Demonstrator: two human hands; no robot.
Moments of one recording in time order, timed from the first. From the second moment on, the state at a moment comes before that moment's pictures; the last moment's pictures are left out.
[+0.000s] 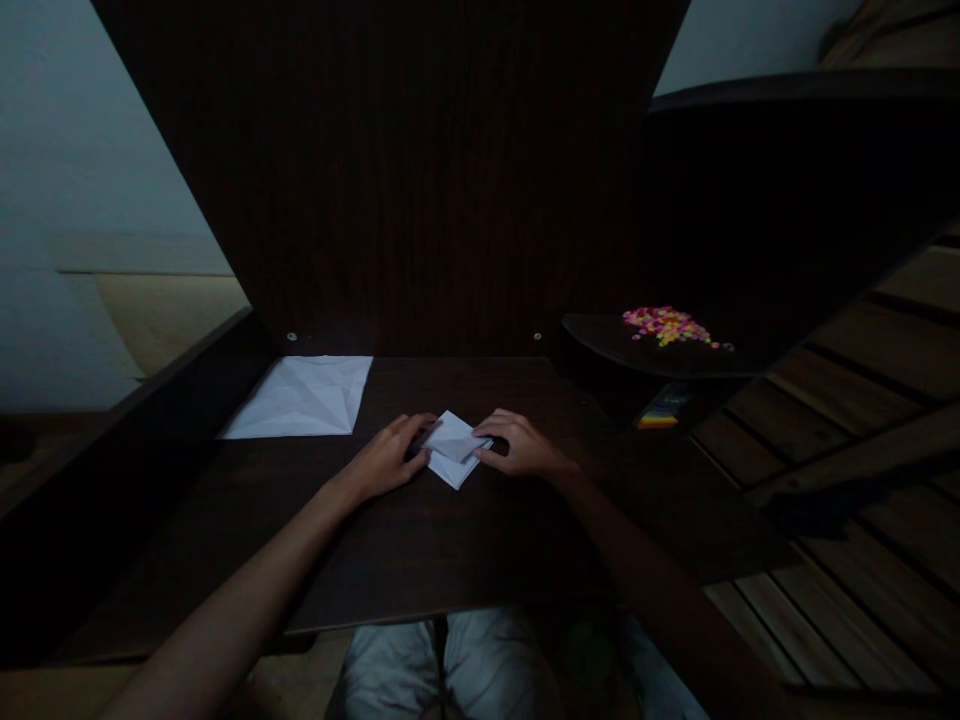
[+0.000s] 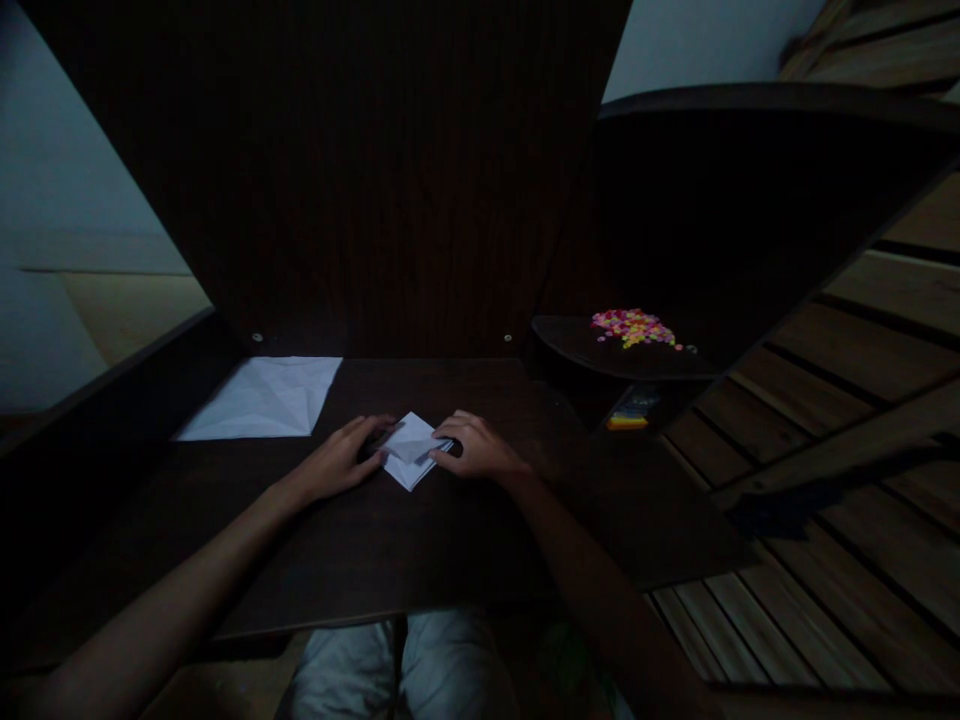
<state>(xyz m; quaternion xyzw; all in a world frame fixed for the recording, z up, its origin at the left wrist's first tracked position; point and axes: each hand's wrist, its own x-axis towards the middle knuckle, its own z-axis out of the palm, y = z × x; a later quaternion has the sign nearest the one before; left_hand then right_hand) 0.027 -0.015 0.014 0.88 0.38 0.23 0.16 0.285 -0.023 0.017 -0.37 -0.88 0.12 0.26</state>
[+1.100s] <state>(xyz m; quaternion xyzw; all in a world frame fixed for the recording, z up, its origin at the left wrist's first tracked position) 0.044 -0.020 0.014 0.81 0.48 0.29 0.19 0.253 -0.020 -0.002 -0.53 -0.77 0.09 0.33</state>
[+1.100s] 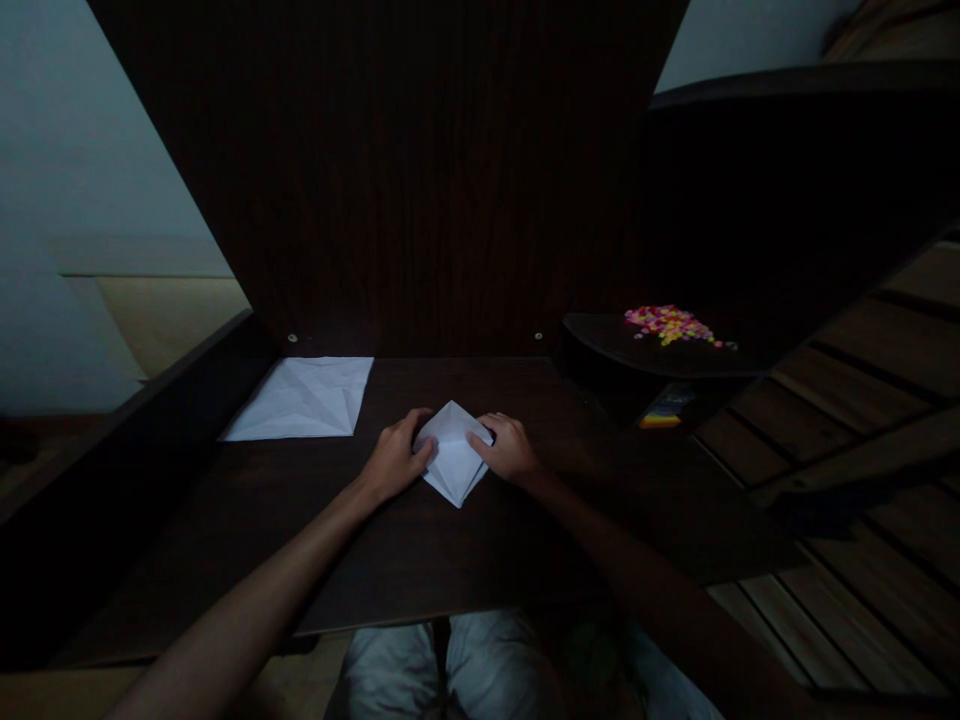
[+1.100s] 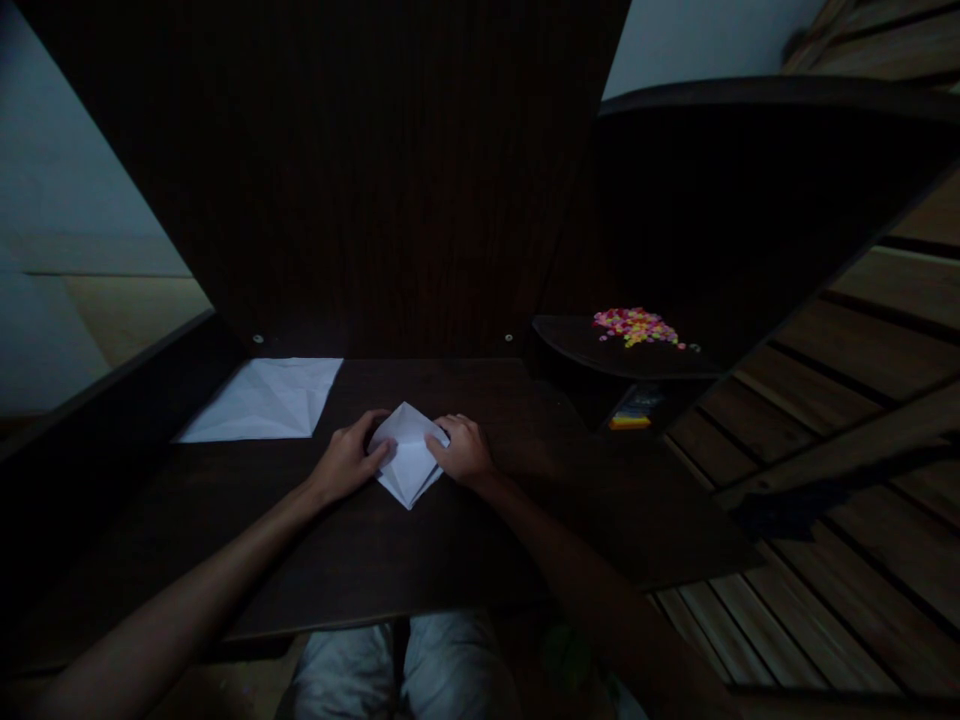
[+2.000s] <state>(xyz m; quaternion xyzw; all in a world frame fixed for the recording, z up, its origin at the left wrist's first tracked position) 0.046 -0.022 0.015 0.78 0.52 0.30 0.18 0.254 -0.032 0.006 -0.53 -0.75 0.12 0.37</state>
